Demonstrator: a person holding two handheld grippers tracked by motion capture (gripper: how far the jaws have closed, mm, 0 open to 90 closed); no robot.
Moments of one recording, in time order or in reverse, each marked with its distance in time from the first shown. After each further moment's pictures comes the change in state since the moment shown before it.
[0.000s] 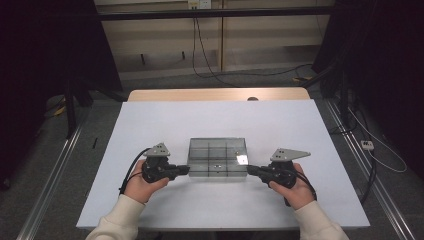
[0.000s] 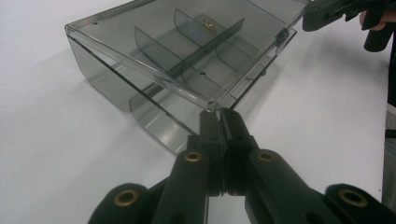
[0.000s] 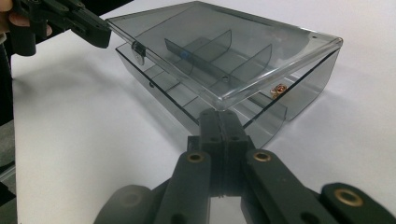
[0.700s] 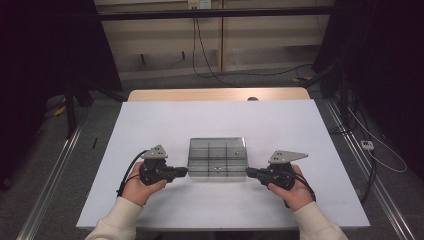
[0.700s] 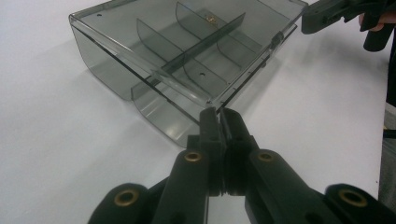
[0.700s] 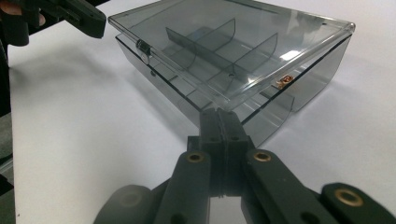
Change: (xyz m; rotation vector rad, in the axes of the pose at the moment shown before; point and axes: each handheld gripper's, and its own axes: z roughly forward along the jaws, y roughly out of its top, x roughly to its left) left arm -0.001 -0.005 -0.005 0.004 0.008 -0.005; right arm 0.002 -0.004 0.003 0.029 0.000 -0.011
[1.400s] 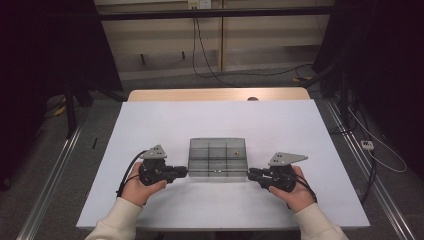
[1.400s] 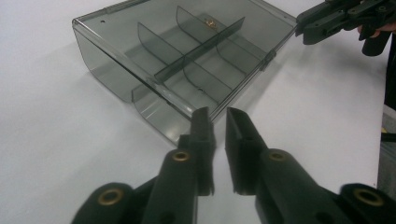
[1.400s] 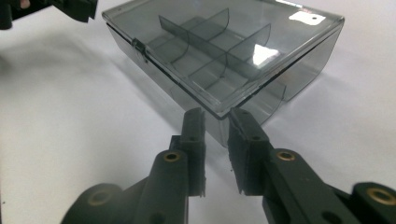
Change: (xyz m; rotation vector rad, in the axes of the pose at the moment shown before) left arm -0.001 0.000 -0.001 -0.018 0.001 -0.011; right arm 0.001 -0.004 -0.004 0.017 -0.032 -0.026
